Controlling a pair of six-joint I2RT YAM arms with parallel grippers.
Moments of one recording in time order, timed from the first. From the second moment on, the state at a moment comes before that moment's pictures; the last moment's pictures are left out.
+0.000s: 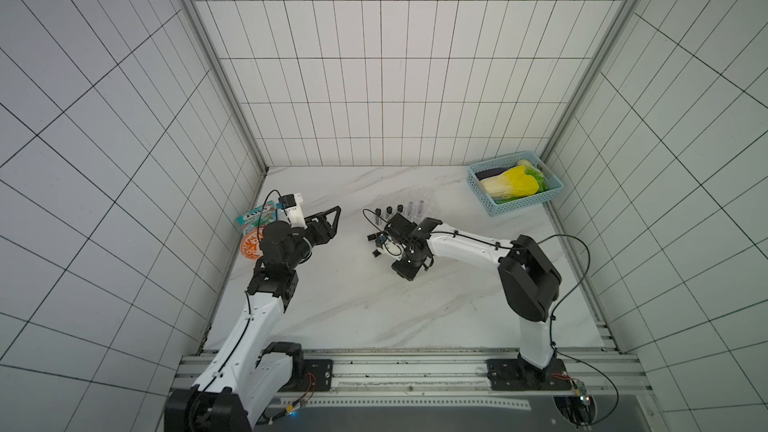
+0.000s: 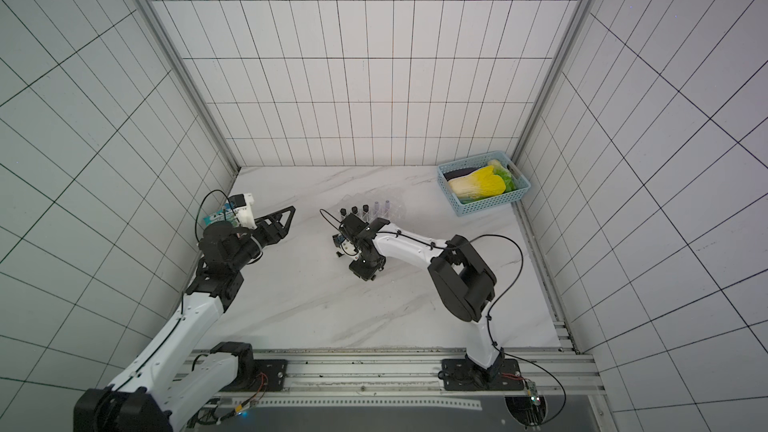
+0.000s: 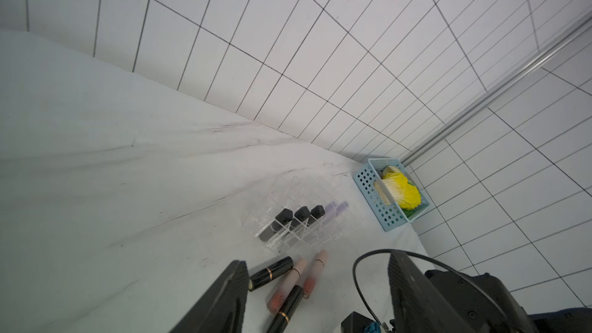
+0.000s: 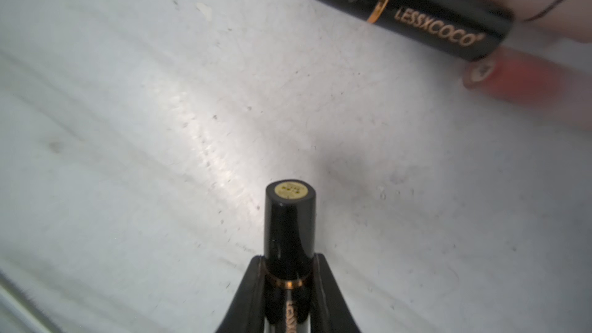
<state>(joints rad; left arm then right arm) -0.06 0.93 0.57 0.23 0.44 -0.61 0.96 1.88 1.43 -0.85 -0.09 -0.13</state>
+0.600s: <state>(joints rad) -0.30 1.13 0.83 0.30 1.00 -0.62 0.87 1.33 1.34 -0.70 -0.49 0.02</state>
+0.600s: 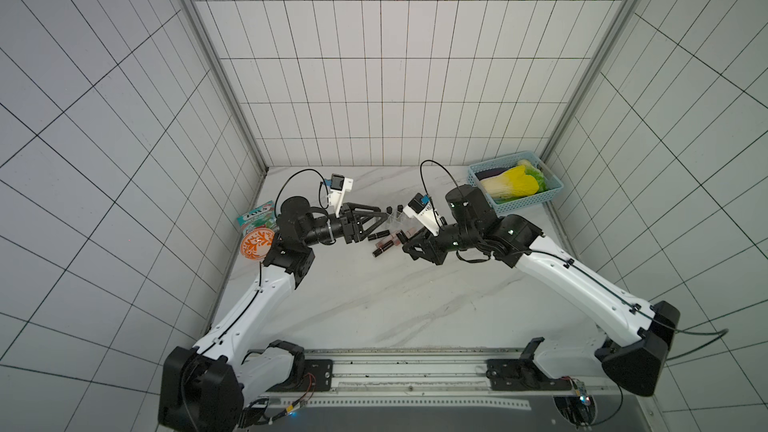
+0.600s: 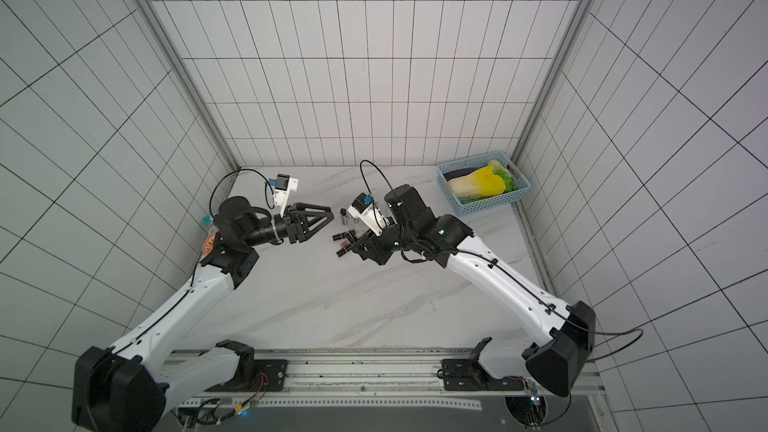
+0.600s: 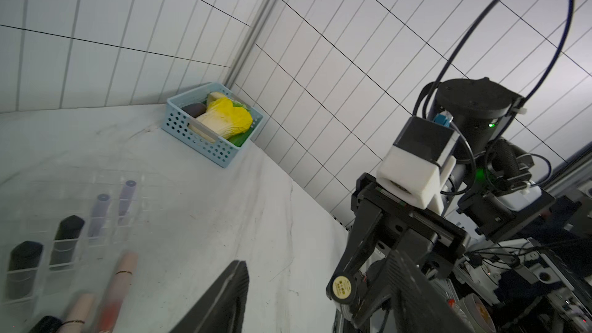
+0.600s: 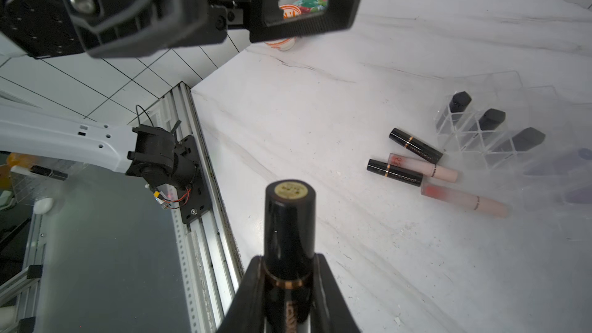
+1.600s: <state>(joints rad) -0.44 1.25 0.94 0.06 1.12 -0.42 0.86 1.28 1.32 -0.67 -0.49 0.06</state>
